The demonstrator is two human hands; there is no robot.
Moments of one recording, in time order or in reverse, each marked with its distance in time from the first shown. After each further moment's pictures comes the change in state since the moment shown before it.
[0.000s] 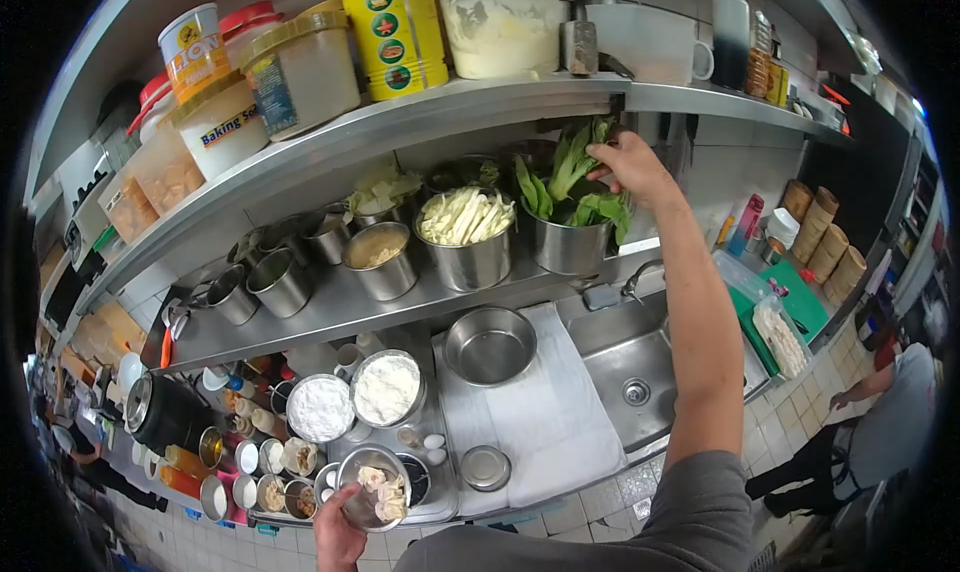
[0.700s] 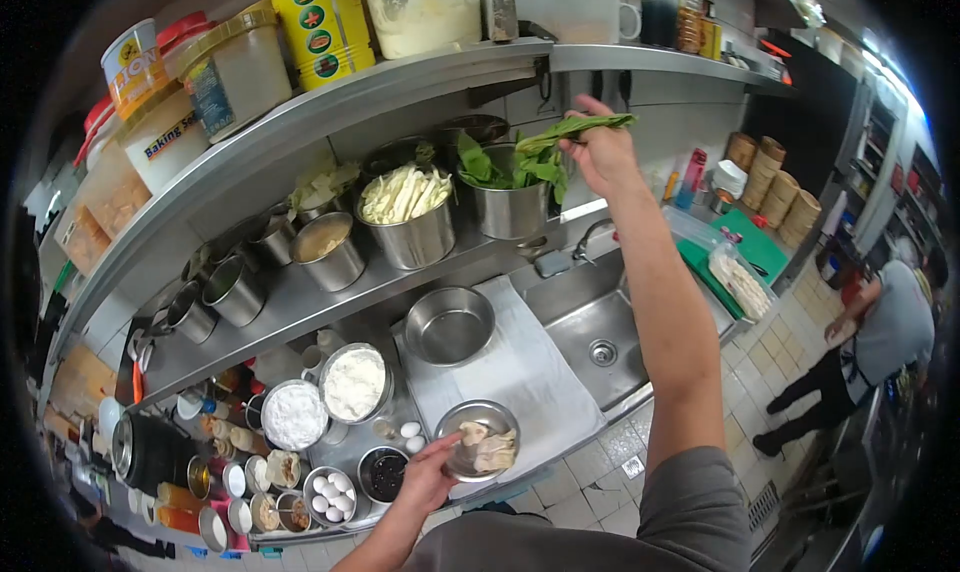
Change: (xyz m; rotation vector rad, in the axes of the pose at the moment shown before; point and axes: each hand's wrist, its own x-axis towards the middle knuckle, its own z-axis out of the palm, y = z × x) left_hand 0.053 -0.117 0.102 0.256 -0.373 -0.475; right_hand -0.046 0.037 -0.017 0.693 0.354 -0.175
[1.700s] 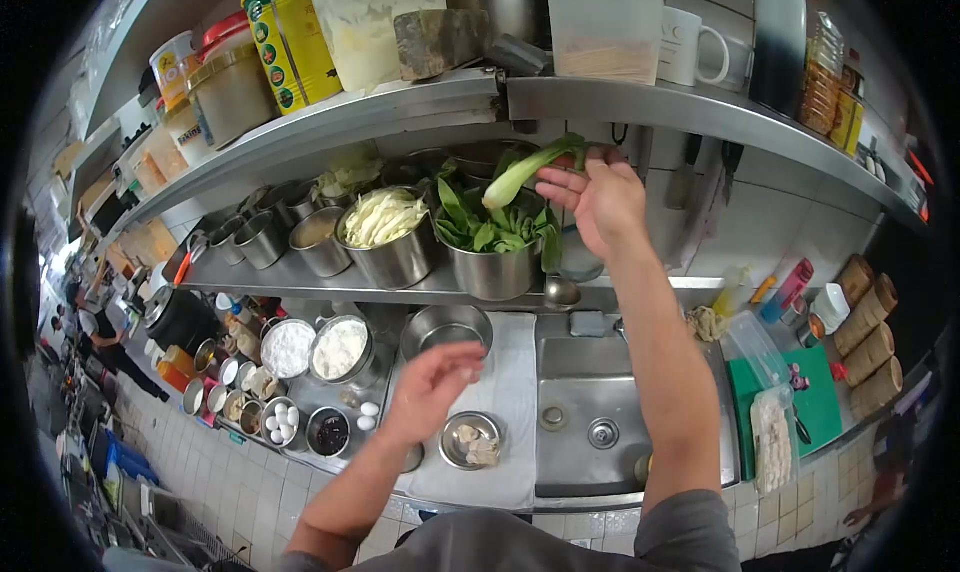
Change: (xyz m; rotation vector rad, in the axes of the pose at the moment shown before) left_hand 0.111 0.068 0.283 0.662 0.098 0.815; right_hand 0.086 0.012 -0.036 0.340 -0.399 0.373
